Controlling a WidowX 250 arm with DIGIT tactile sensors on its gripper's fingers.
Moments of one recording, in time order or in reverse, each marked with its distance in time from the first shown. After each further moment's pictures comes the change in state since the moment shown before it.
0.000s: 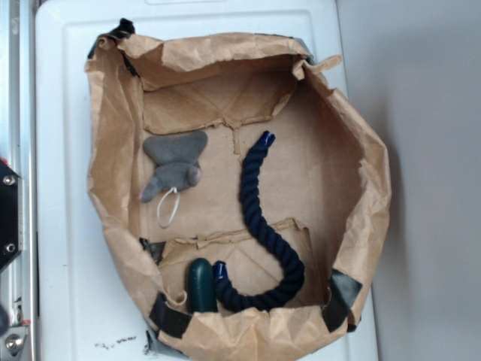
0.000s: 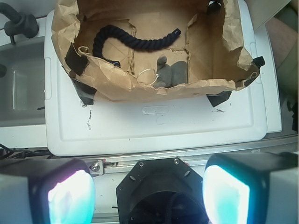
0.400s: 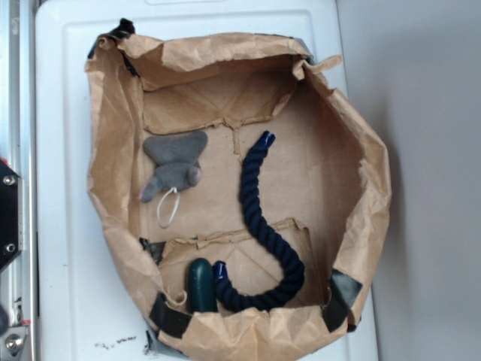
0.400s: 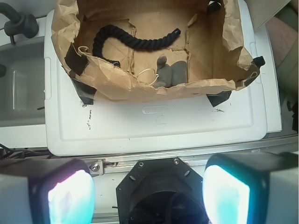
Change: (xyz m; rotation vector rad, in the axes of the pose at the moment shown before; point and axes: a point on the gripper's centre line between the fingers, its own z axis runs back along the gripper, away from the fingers) arm -0.001 0.000 -0.002 0.001 0.009 0.005
